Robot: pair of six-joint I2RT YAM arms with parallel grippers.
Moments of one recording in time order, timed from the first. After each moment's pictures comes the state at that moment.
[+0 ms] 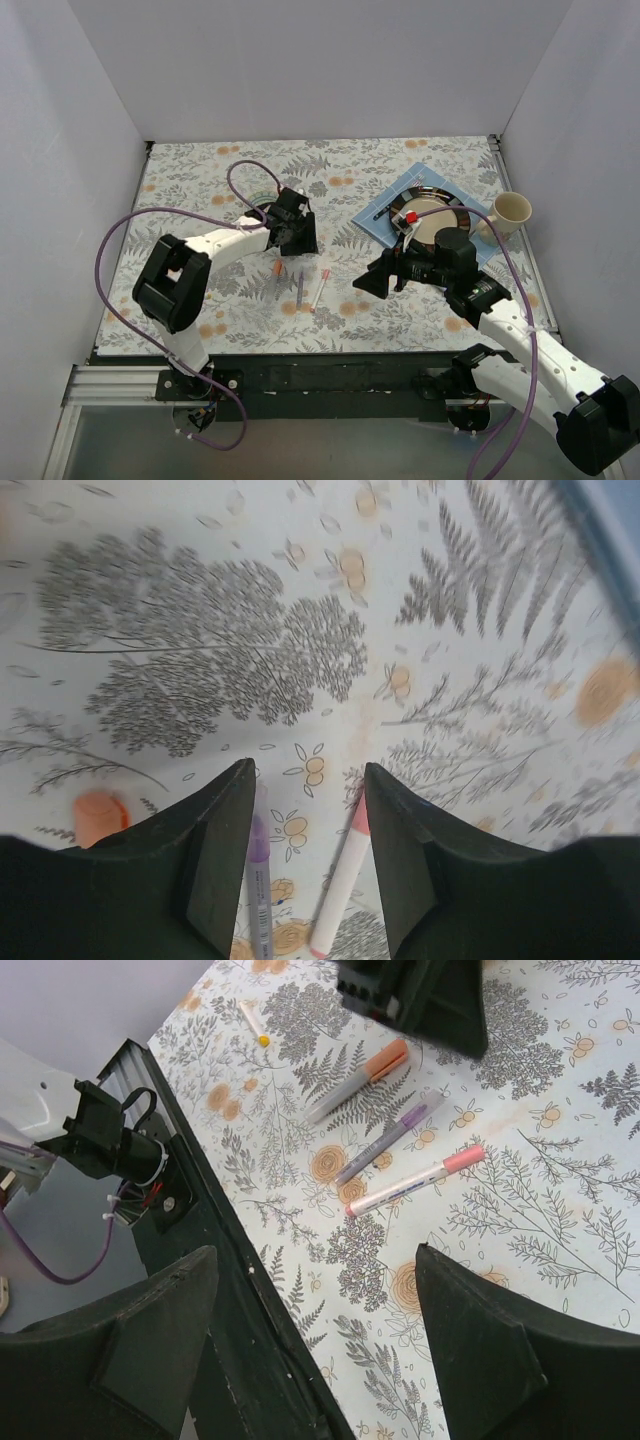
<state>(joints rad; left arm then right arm) -0.60 1.77 1.15 -0.36 0.04 -0.59 0.54 0.85 0.56 -0.04 -0.64 0.36</state>
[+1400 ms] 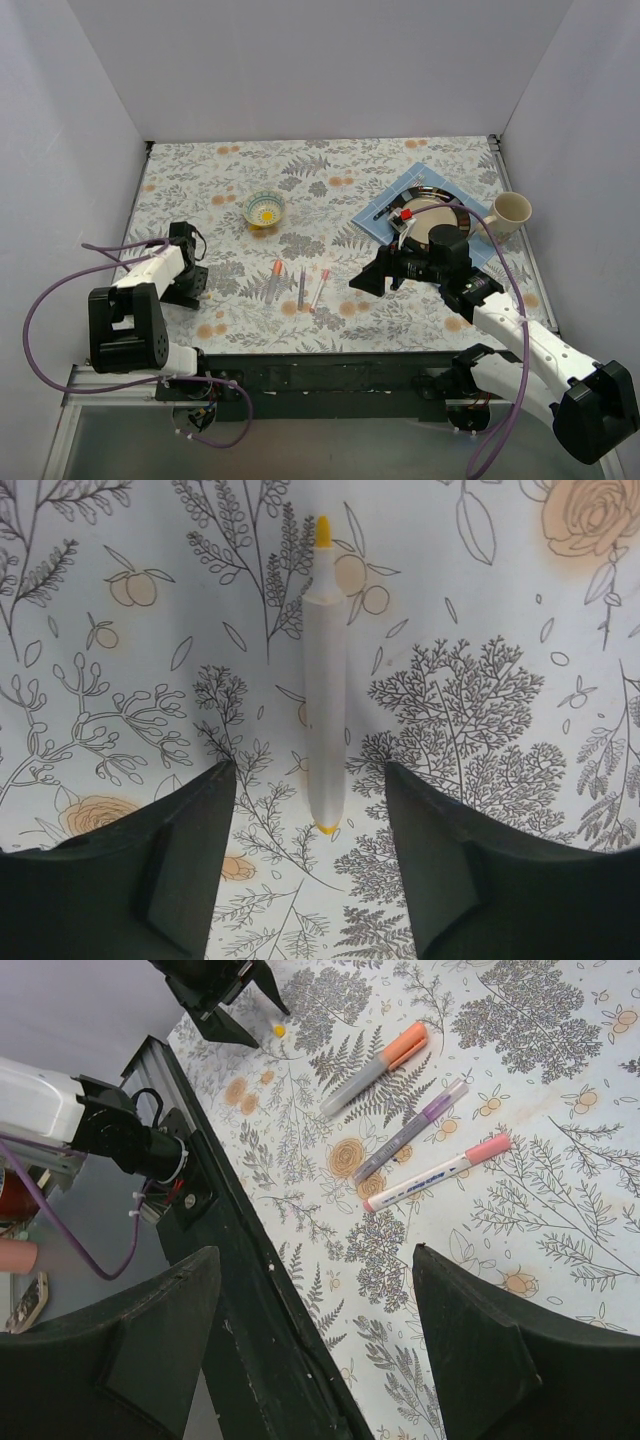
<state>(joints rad) 0.08 1.41 0.74 -0.79 -0.30 -1.34 0.54 0.92 0.56 0.00 -0.67 0.42</state>
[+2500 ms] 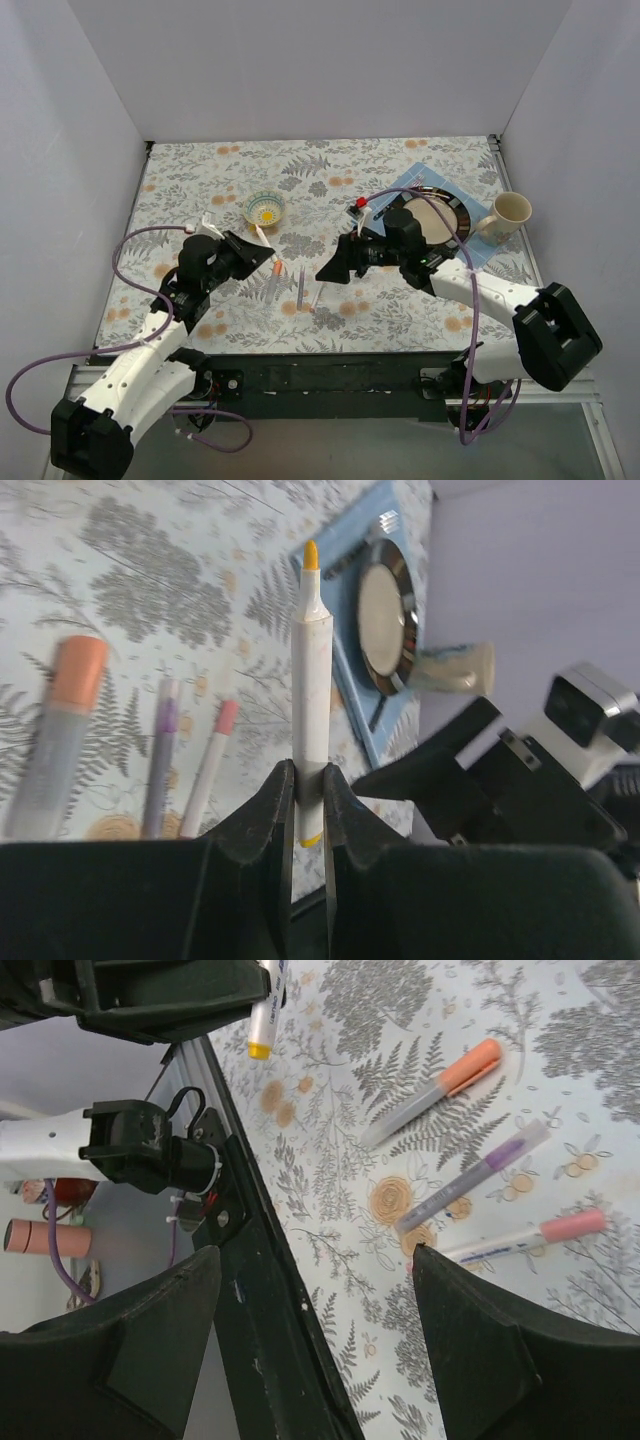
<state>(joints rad) -0.33 0.80 0.53 -0.15 0.18 -1.07 0.67 1.32 0.72 0.22 -0.70 0.53</state>
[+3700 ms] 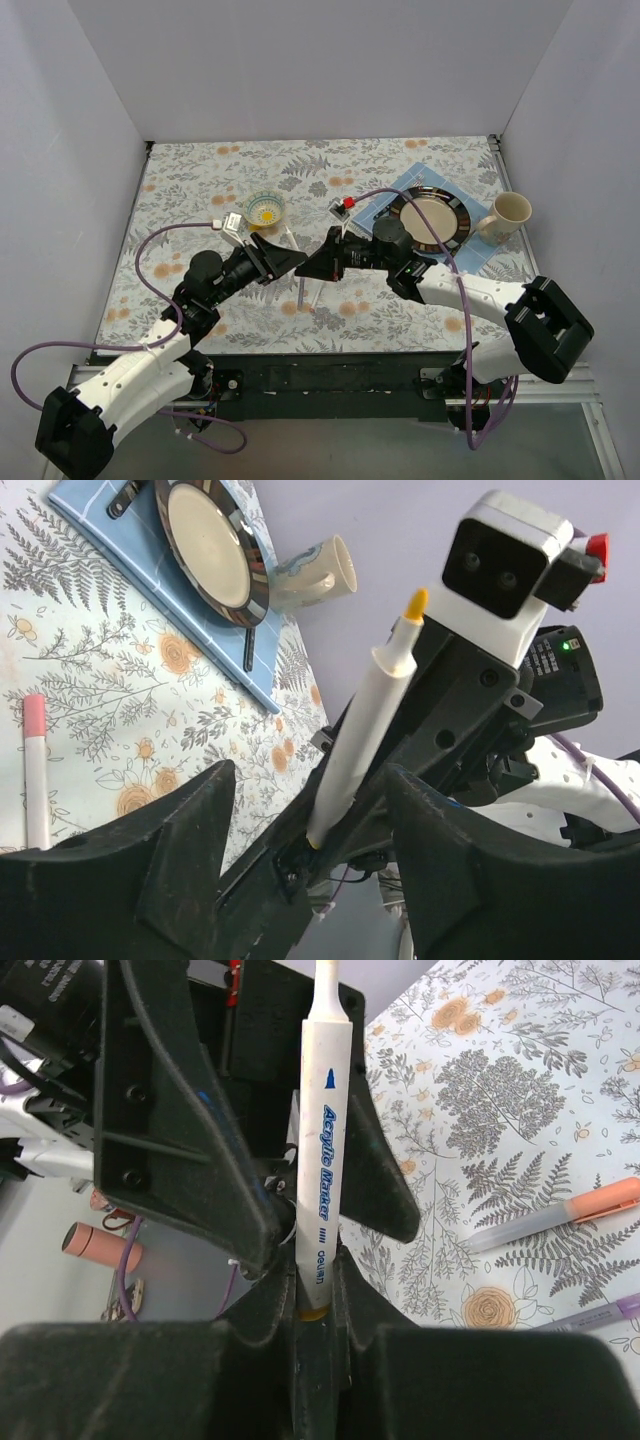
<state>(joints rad) -0.56 0.76 0.40 0.31 0.31 -1.09 0.83 1.39 0.73 0.59 -0.64 0.68</state>
